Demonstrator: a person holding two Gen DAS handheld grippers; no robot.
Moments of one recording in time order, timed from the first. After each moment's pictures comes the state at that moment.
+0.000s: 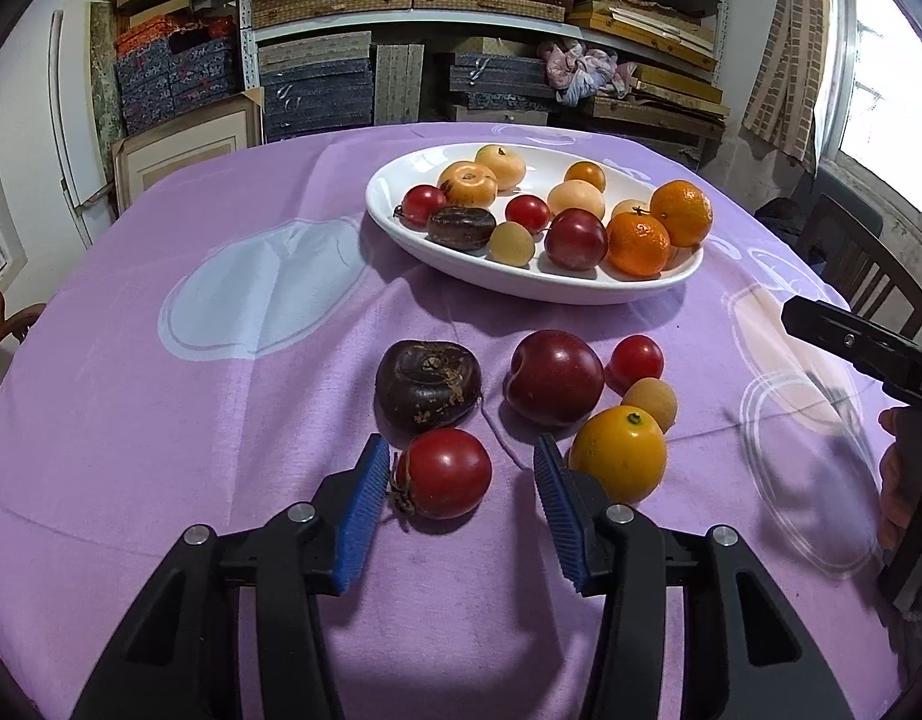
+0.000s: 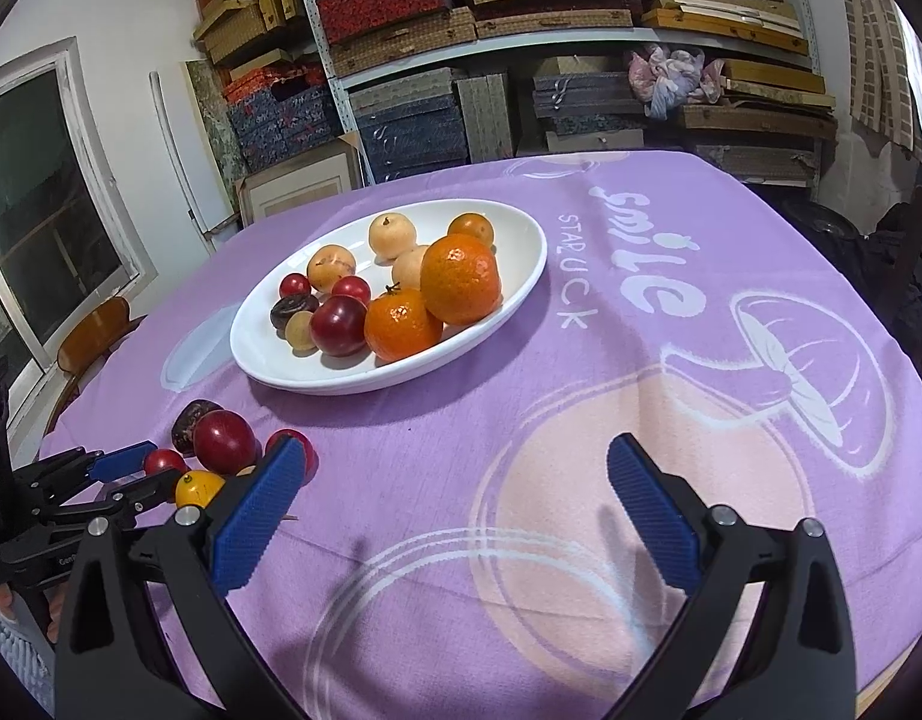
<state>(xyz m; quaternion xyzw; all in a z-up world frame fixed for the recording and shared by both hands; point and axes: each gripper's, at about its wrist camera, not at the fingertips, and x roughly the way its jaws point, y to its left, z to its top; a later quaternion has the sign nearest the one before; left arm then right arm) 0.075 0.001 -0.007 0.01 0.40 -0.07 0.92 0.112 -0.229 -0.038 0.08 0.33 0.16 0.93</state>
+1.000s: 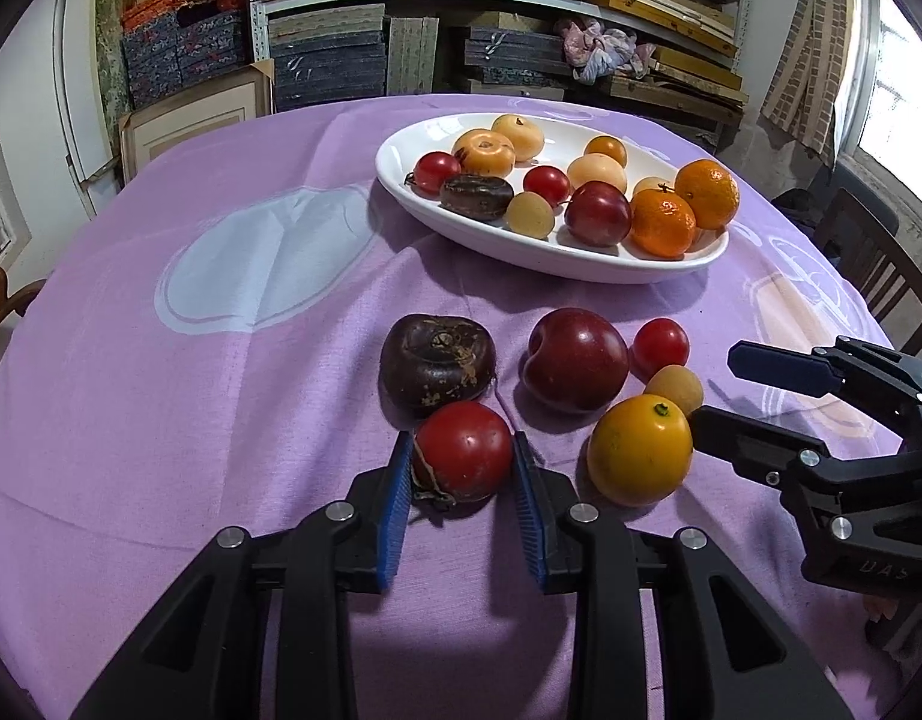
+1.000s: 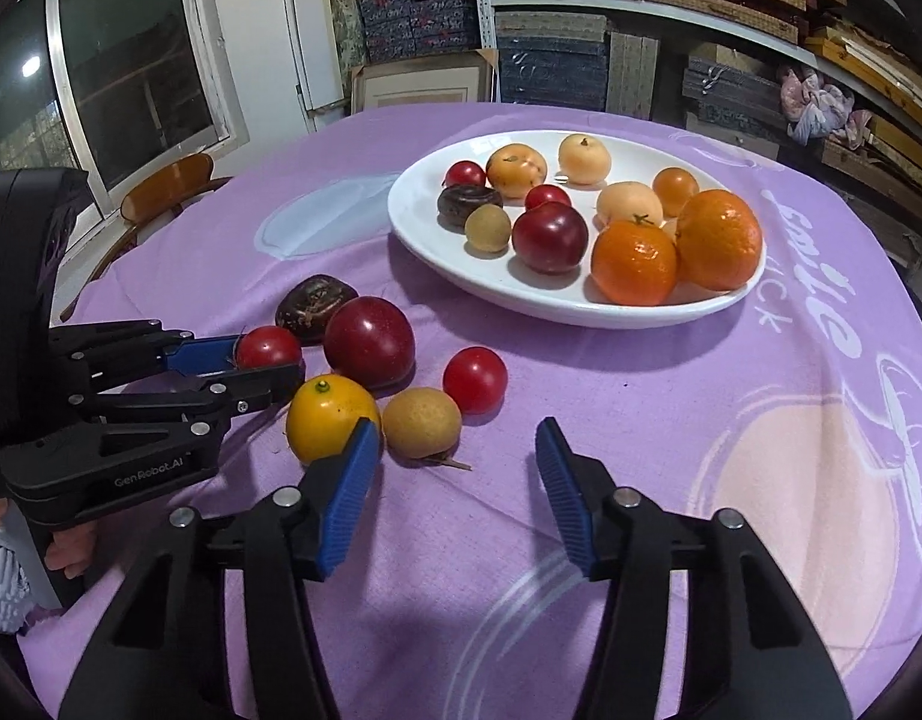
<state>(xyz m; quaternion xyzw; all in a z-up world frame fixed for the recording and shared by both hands) 0.083 0.007 -0.014 0.00 0.43 -0.05 0.90 0.107 -0.131 -0.053 -0.06 0.38 0.28 0.88</state>
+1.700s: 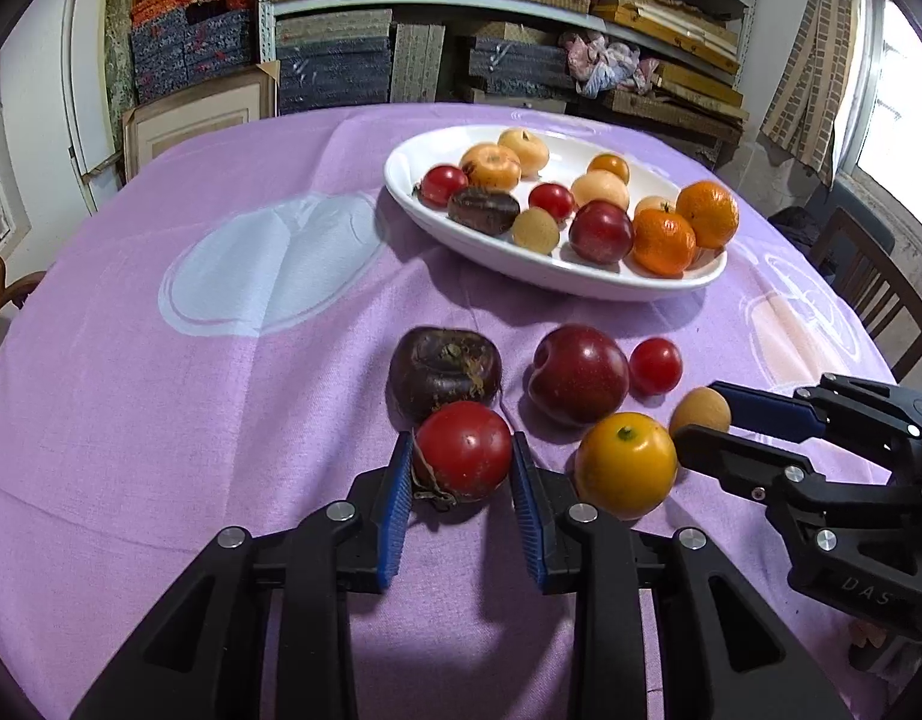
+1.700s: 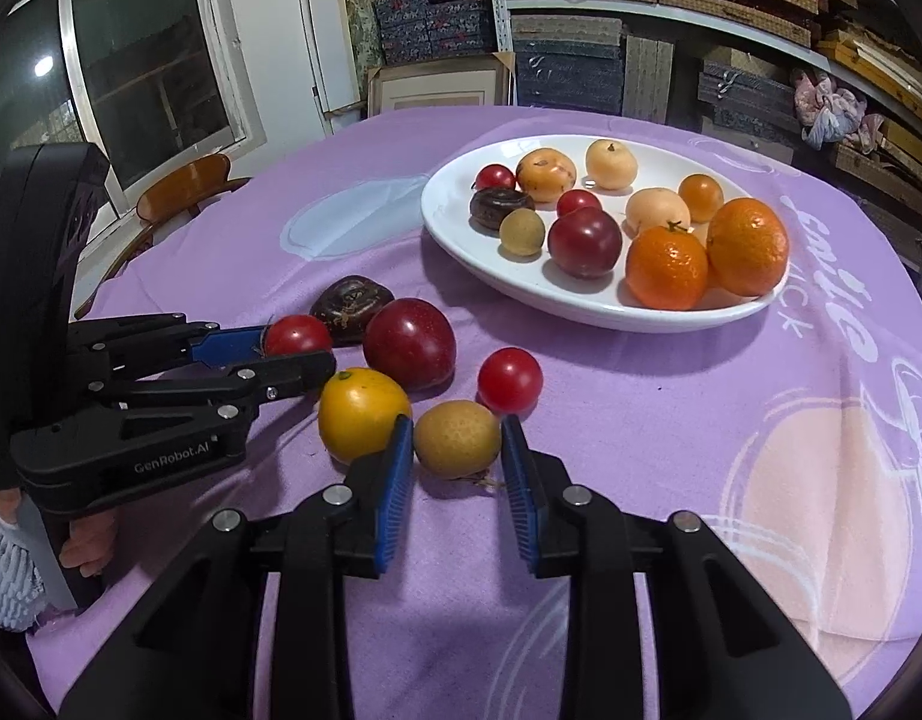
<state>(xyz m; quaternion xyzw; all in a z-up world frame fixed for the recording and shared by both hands) 0.080 0.014 -0.009 -0.02 0.41 -0.06 0.91 0.099 -0.120 -0.051 -0.05 0.37 0.29 0.88</state>
